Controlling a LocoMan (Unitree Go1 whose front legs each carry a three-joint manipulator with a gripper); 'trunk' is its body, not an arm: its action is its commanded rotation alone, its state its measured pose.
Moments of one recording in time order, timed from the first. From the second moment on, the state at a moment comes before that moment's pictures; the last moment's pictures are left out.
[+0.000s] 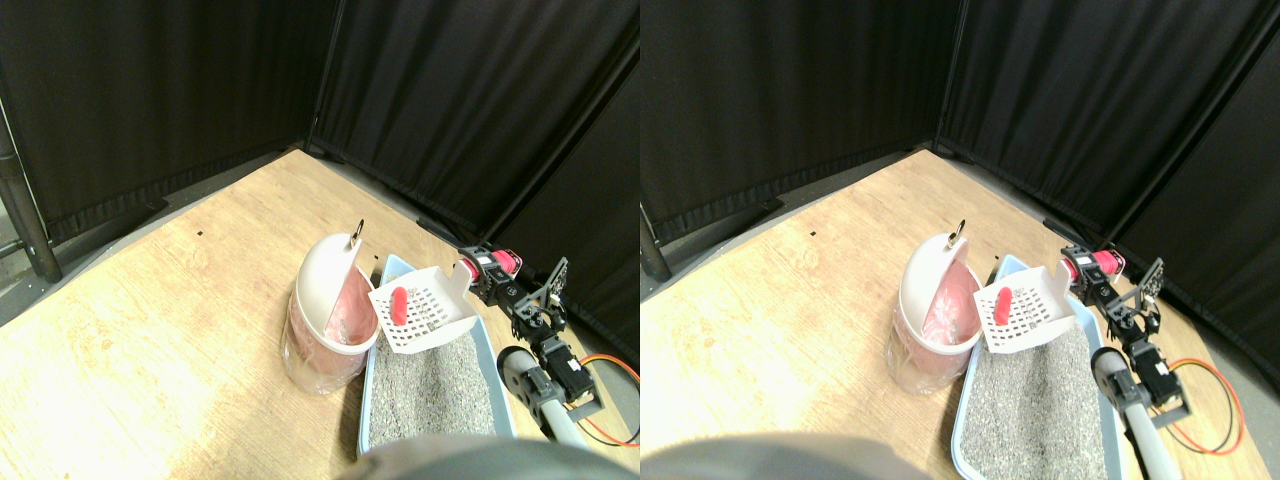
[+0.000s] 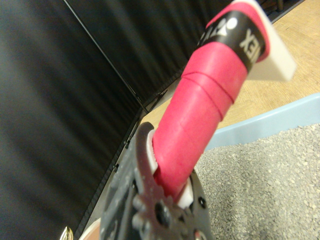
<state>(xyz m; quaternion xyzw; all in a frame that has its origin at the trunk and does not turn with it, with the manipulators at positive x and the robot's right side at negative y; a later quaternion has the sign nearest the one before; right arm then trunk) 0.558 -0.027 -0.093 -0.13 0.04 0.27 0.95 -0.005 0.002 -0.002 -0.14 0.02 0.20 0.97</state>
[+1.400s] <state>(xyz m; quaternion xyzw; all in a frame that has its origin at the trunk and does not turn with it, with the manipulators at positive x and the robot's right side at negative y) 0.564 -0.003 -0.071 -0.24 -0.02 0.28 0.93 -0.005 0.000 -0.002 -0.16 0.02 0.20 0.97</state>
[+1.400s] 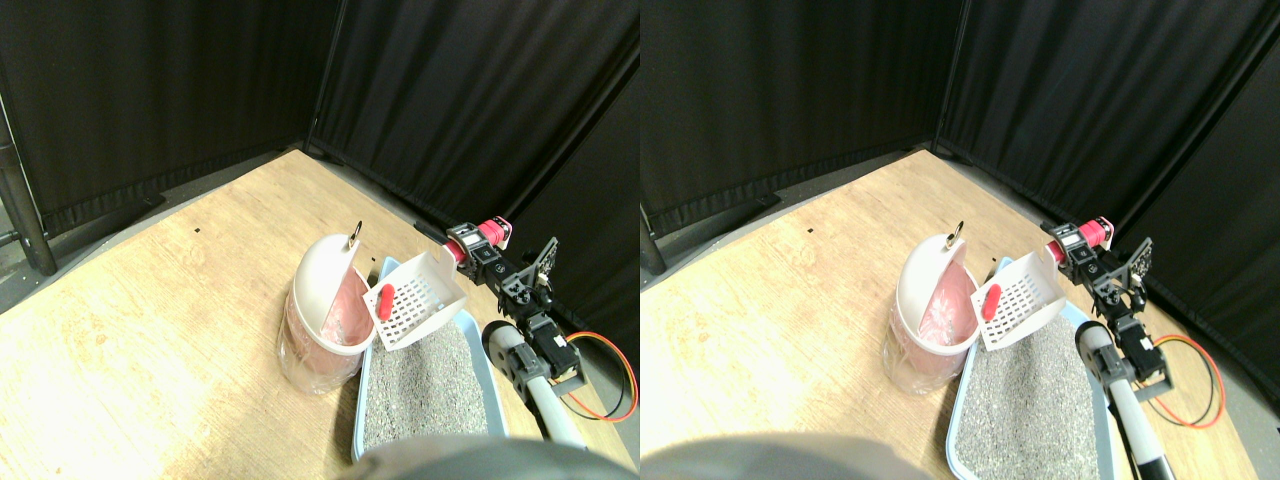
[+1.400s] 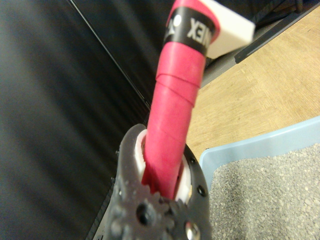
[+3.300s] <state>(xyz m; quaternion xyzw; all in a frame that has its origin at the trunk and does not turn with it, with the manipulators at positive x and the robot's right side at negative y) 0.547 0.000 -0.052 -0.19 -0.05 0.30 0.93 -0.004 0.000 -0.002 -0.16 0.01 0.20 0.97</state>
